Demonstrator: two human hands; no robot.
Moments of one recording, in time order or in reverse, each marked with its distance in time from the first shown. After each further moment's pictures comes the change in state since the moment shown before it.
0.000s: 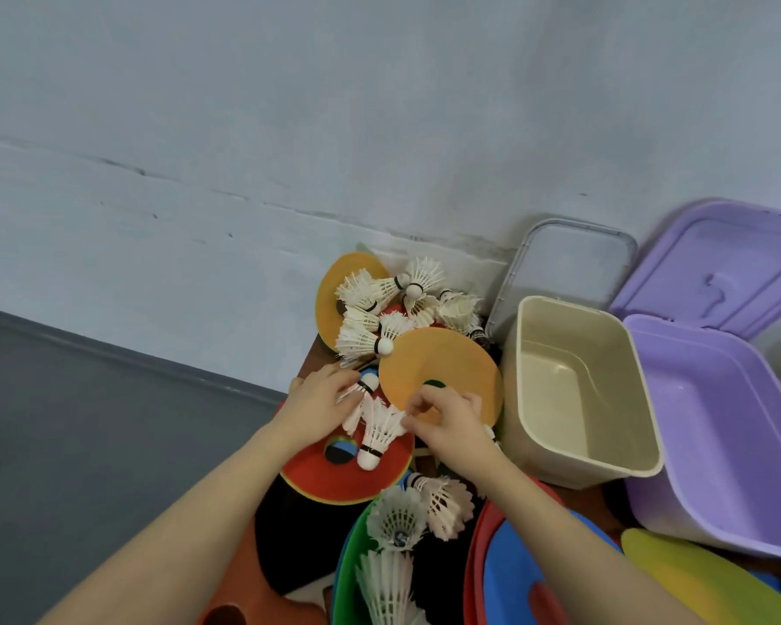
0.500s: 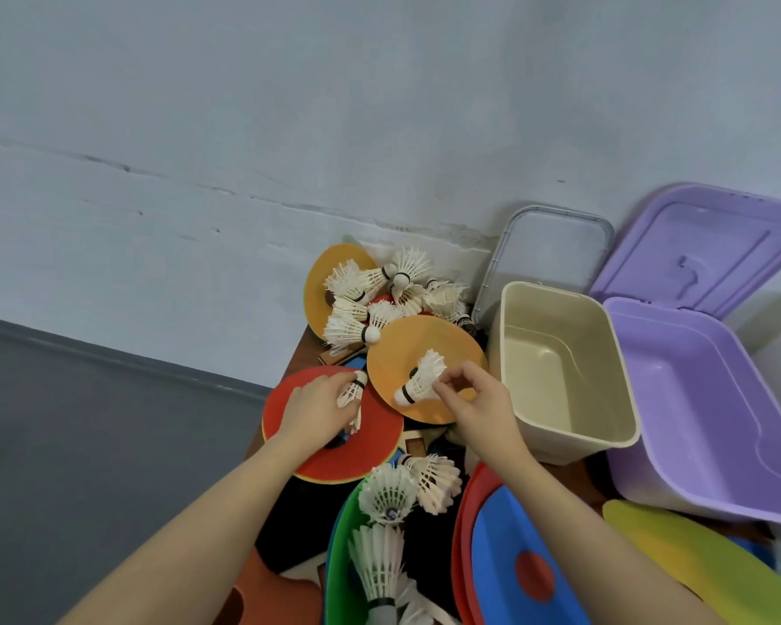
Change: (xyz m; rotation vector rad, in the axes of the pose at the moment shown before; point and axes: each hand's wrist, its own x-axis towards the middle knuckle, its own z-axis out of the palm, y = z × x) left_hand -0.015 0.012 0.024 -0.071 0.047 -0.052; right_hand -0.026 0.018 -0.022 0.286 0.360 0.013
